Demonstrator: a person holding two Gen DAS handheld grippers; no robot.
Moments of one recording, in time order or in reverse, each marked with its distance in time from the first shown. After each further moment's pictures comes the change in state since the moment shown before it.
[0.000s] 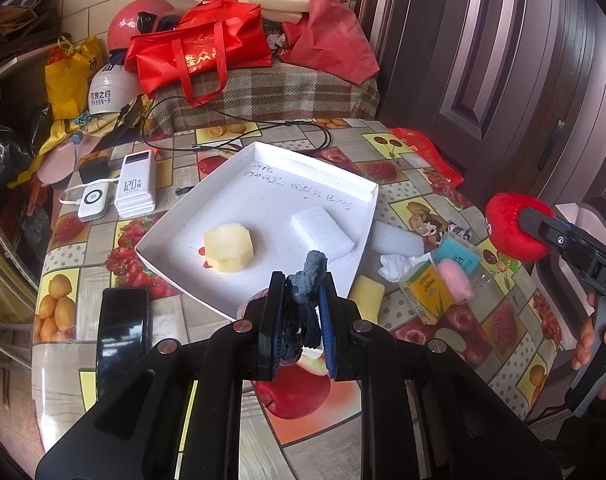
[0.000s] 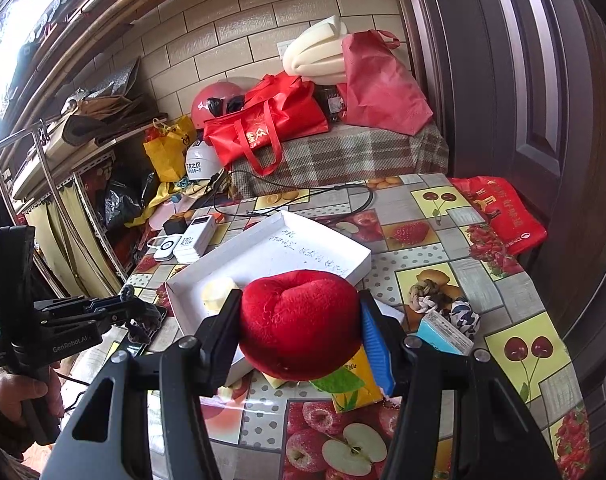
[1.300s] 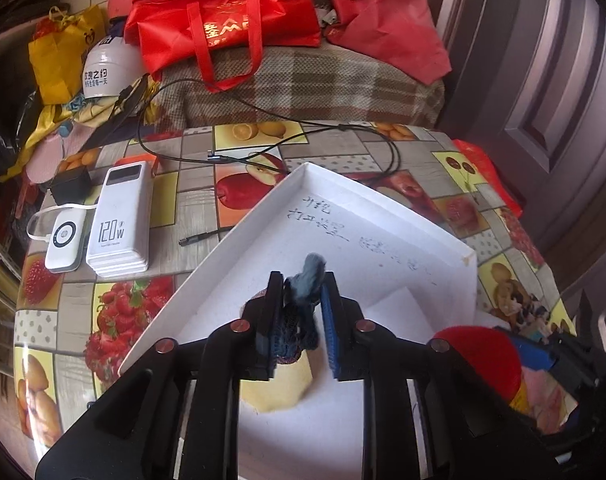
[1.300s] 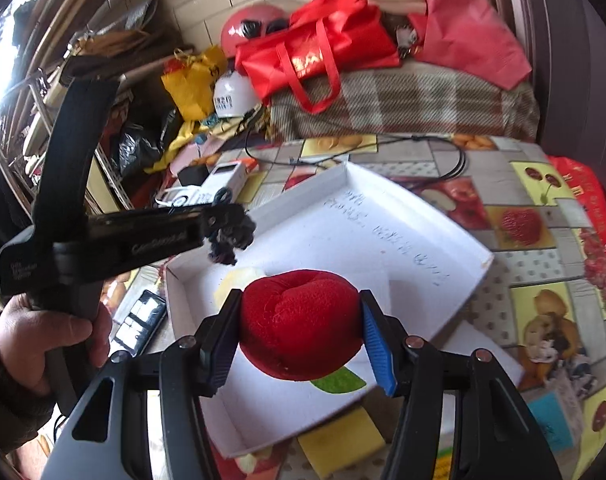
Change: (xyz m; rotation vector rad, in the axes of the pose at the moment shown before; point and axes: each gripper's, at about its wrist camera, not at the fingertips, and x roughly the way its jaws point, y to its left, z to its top) left arm 0.156 0.073 0.097 -0.095 0.054 0.075; right arm 0.178 0.050 0.021 -0.072 0.239 0.139
